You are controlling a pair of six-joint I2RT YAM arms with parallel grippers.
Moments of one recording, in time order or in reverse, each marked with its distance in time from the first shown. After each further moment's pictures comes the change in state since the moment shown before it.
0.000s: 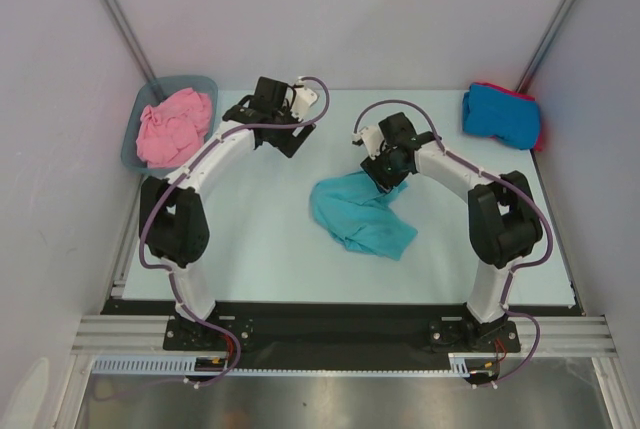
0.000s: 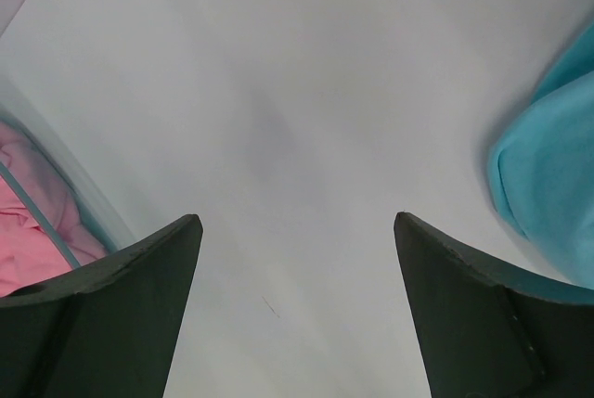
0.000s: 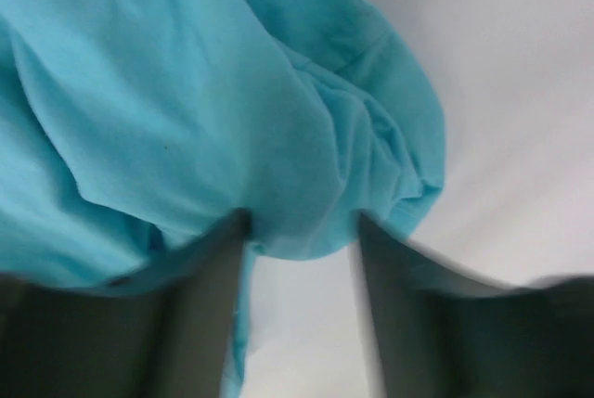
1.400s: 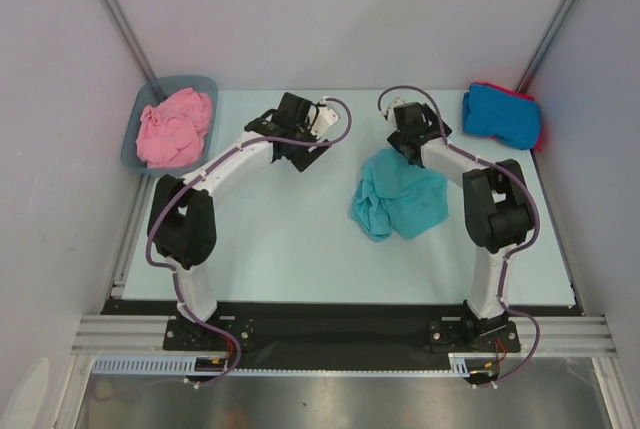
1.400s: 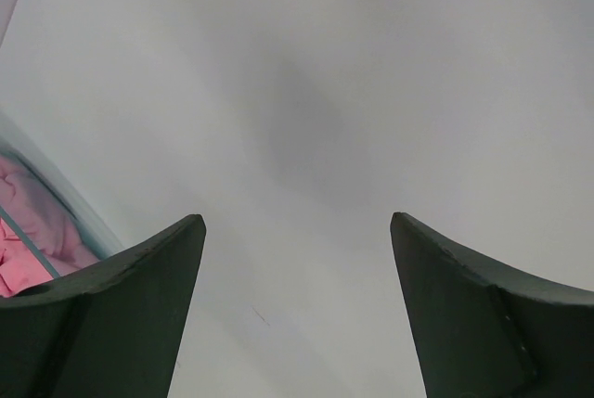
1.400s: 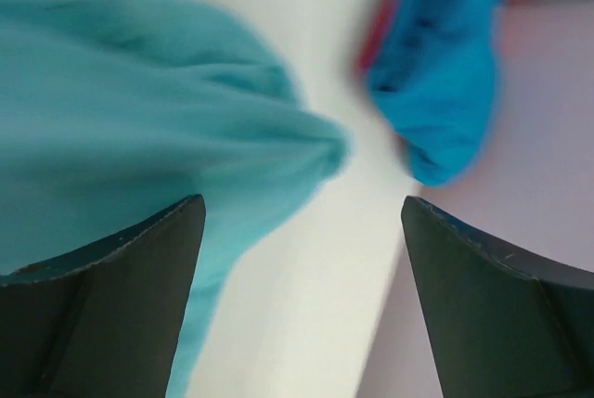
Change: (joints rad) left arm -0.113 0.018 -0.059 0.044 -0.082 0.057; right arm -0.107 0.130 -0.003 0.524 0.795 -0.227
